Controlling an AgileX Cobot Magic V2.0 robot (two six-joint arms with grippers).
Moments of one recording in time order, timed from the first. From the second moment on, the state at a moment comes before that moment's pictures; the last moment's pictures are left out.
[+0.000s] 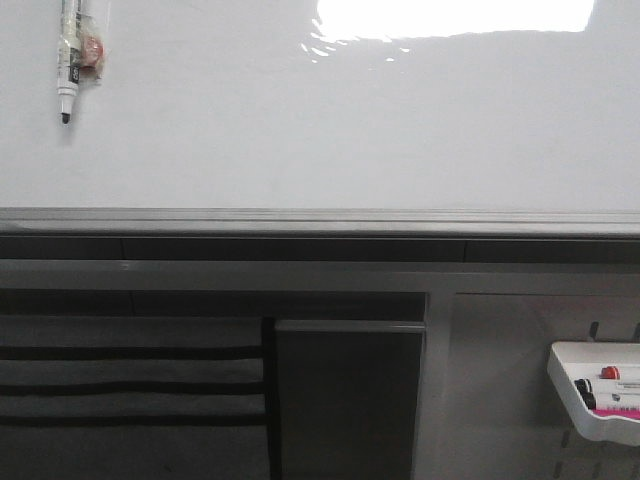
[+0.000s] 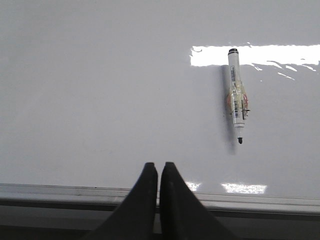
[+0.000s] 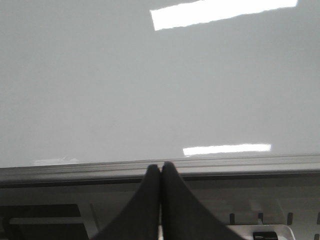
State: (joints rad) left arm -0.03 0.00 0.01 -0.15 -0.02 0.10; right arm 0.07 -0.01 0.01 0.07 0.05 0.03
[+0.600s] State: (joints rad) left arm -0.03 0.12 -0.45 -0.12 0.43 0.11; right arm 0.07 0.15 -0.39 0.11 0.41 -0.05
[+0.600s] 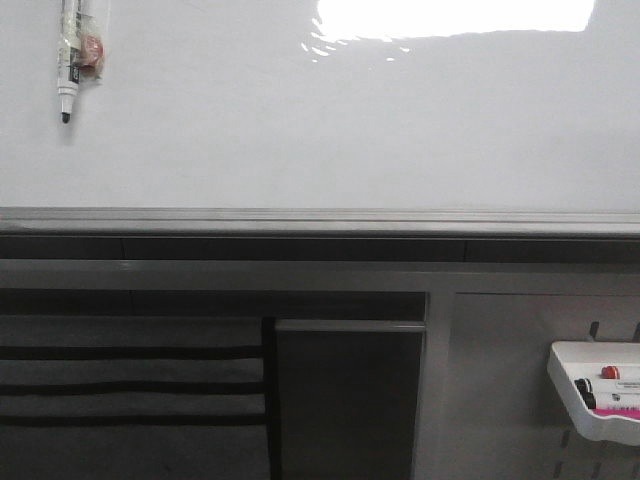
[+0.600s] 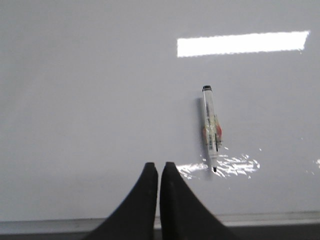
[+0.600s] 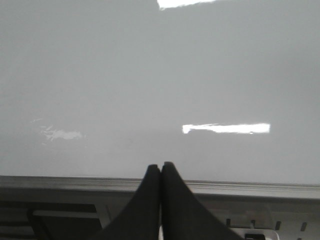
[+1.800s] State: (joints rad) left arm -0.15 0.69 -0.65 -0.25 0.47 0.21; right arm 0.14 0.68 -0.59 0.50 0.54 -0.40
